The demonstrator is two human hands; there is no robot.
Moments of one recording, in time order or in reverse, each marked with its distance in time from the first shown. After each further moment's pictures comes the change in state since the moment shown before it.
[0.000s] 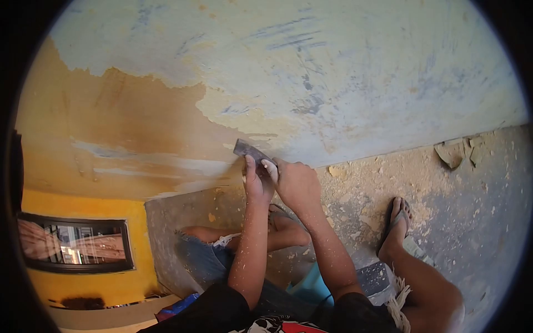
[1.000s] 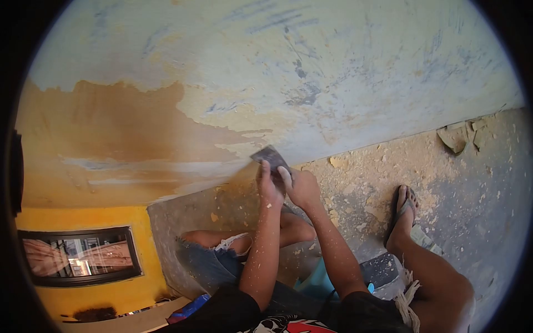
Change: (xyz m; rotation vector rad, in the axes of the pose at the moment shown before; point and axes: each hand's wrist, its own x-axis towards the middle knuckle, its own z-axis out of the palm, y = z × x) left_hand -0.010 -0.048 -0.047 0.106 0.210 -0.037; right_hand -0.001 0.080 0.089 0.185 -0.005 0.058
